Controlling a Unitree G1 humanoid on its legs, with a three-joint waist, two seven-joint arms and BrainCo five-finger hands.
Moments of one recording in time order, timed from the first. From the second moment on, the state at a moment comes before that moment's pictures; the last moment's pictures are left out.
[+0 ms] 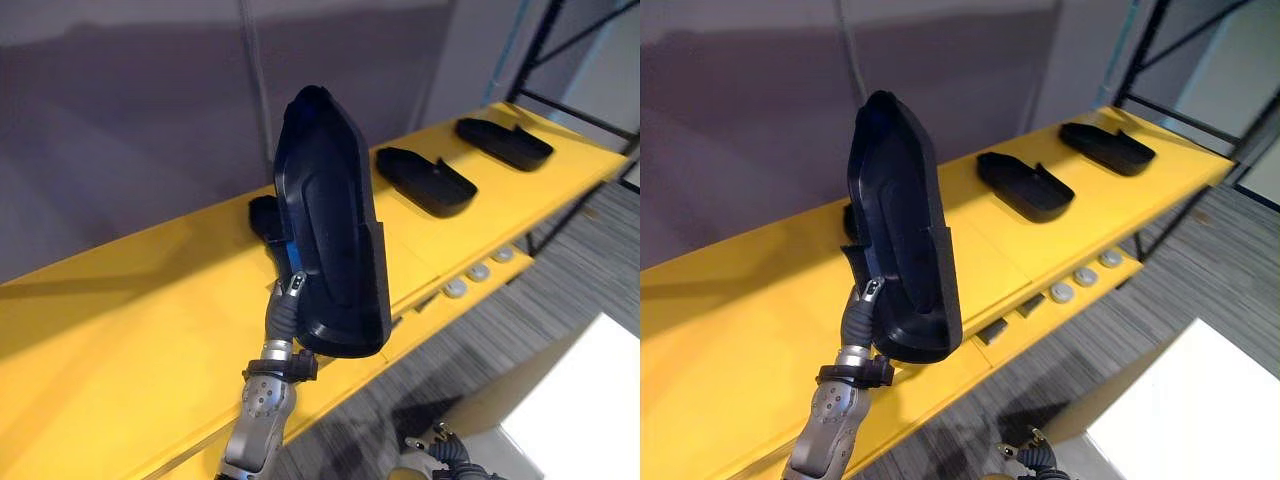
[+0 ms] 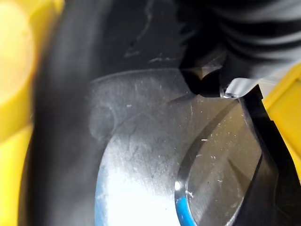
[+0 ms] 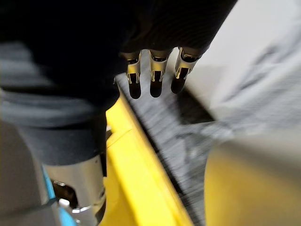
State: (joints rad) left arm 0.05 0.01 -0.30 -0.15 -0.03 -0.16 0.20; right arm 0.15 -0.09 -0.08 0.83 -0.03 -0.09 -0.04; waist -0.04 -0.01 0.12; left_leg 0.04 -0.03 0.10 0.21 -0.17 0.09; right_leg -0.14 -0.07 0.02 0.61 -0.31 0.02
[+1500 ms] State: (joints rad) left arm 0.13 -0.04 -0.19 -0.10 0.07 -0.14 0.24; right arm 0.13 -0.04 -0.07 0.89 -0.01 -0.09 -0.04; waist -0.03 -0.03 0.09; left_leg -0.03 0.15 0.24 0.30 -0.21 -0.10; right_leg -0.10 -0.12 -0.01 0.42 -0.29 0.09
